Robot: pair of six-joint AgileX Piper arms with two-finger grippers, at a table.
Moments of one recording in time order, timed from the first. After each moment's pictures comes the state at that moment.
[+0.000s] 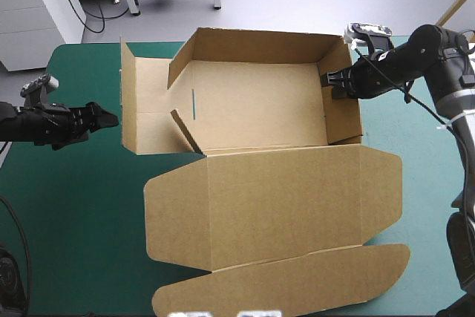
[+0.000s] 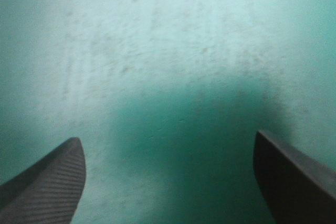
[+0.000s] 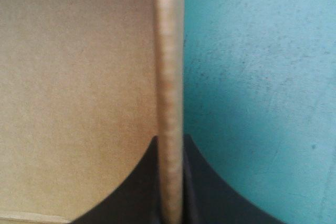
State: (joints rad) left arm 0.36 1.48 -1.26 -0.72 1.13 0.37; right arm 0.07 1.67 -1.75 0.43 1.22 -0.16
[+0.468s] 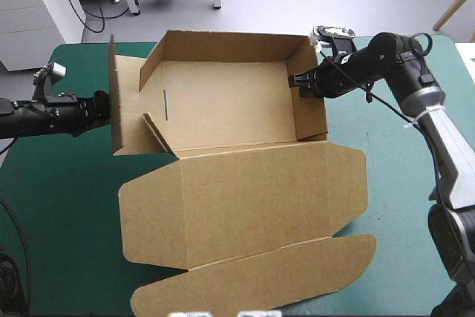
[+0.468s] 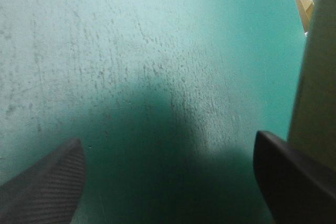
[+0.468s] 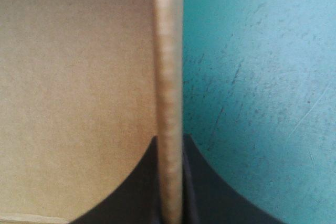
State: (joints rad) left arm 0.36 1.46 -1.26 -0.98 1.21 0.54; right arm 0.21 1.74 -1.75 0.44 1.07 -0.11
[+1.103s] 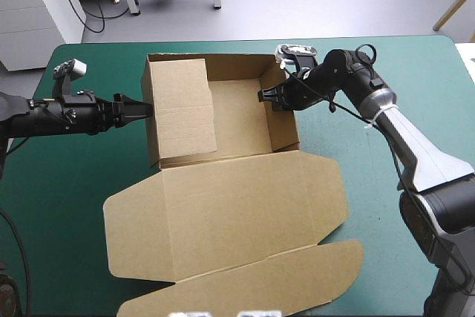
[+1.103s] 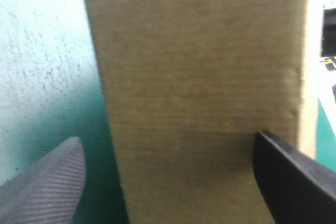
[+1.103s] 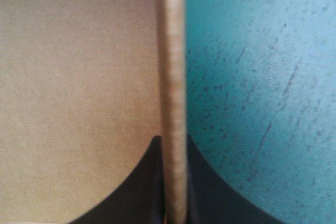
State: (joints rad) left arm 0.24 1.39 -1.26 -0.98 1.22 0.54; right arm 0.35 1.88 -1.75 0.41 0.96 -0.06
